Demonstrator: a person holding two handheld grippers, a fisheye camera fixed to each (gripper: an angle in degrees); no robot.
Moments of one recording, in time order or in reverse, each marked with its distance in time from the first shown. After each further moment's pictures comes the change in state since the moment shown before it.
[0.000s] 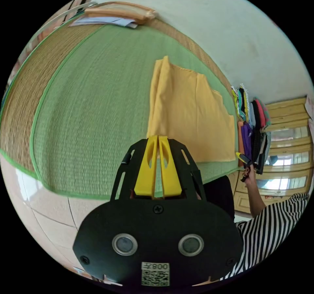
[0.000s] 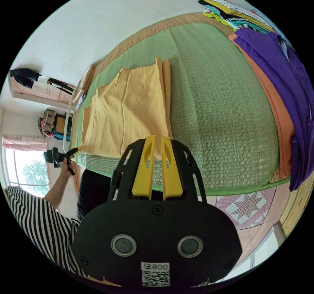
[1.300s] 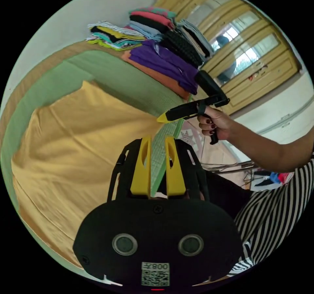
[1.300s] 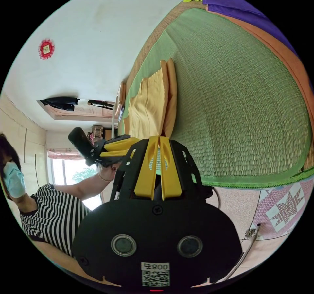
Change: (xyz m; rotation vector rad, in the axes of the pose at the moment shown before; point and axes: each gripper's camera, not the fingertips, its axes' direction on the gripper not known) left arm 0.560 0.102 0.240 -0.309 0.202 1.015; right arm 0.135 0.046 0.030 0.014 -0.501 0.118
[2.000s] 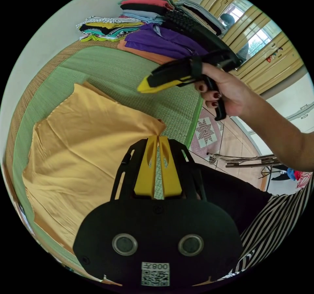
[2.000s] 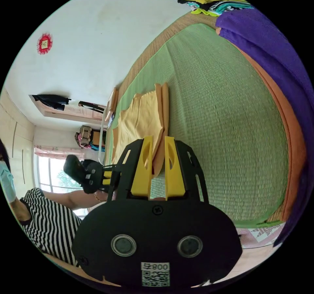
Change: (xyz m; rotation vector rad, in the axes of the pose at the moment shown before) left arm 0.083 -0.100 0.108 -0.130 -0.178 0.056; right arm -0.012 -0.098 -0.005 0.050 0.113 -0.069
